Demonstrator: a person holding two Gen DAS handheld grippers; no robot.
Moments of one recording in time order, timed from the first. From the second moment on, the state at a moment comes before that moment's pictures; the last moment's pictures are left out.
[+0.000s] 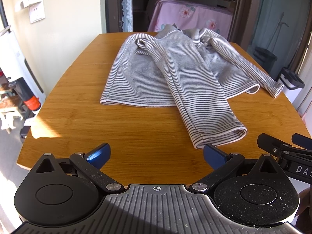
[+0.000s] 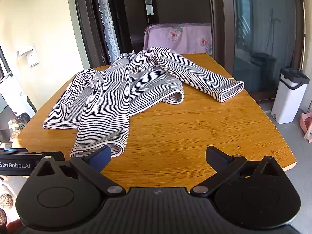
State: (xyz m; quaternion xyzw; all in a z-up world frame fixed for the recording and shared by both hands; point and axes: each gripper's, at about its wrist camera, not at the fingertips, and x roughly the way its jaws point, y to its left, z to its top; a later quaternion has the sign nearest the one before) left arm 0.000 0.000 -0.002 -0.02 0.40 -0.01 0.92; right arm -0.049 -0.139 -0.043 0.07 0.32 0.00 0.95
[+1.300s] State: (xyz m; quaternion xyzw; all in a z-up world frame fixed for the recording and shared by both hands) left arm 0.013 0.002 0.012 -0.04 0.37 -0.07 0.92; right arm -0.020 -0.157 -0.025 0.06 0.30 0.01 0.95
